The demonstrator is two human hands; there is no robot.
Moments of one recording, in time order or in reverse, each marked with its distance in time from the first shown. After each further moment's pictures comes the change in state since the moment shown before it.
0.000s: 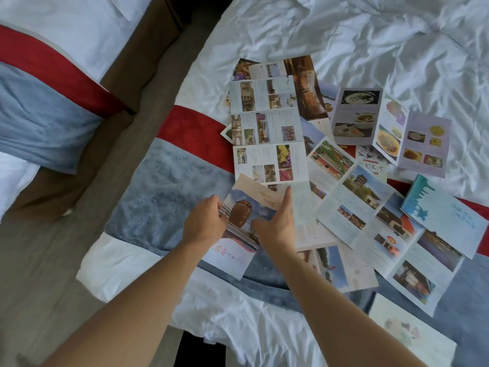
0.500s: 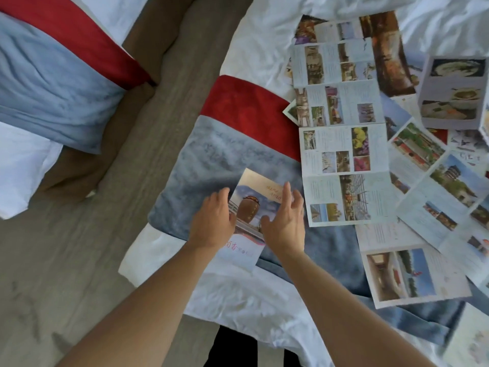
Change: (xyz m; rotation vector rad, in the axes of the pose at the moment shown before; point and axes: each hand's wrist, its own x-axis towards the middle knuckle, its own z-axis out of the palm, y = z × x) left_hand 0.034 -0.159 -0.010 0.115 -0.033 0.133; right_hand 0.003 0.006 0.167 -0.549 -0.008 -0.121
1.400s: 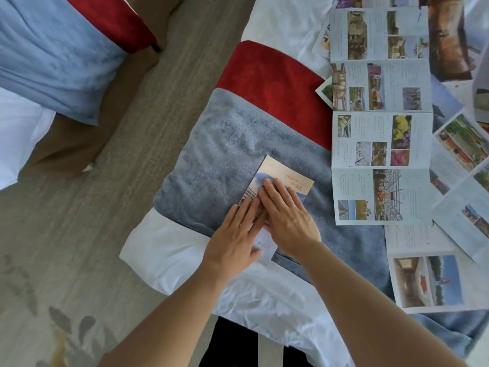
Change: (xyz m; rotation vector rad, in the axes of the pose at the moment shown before) left_hand -0.039 -0.026 0.056 0.365 -0.180 0.388; right_hand 0.022 0.026 0.042 -0.579 -0.171 -0.697
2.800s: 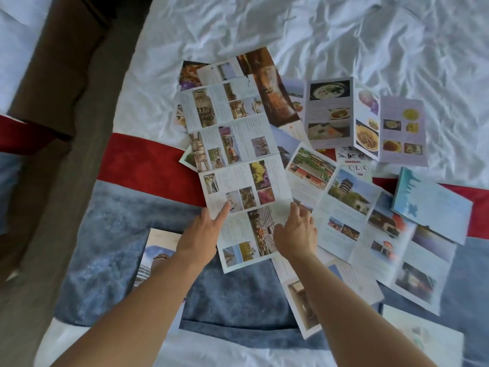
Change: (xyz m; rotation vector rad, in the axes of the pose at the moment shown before) left_hand 0.192 0.109 -0.119 0.055 -0.145 -0.052; right_hand -0.075 0.210 -0.096 0.480 0.039 1.095
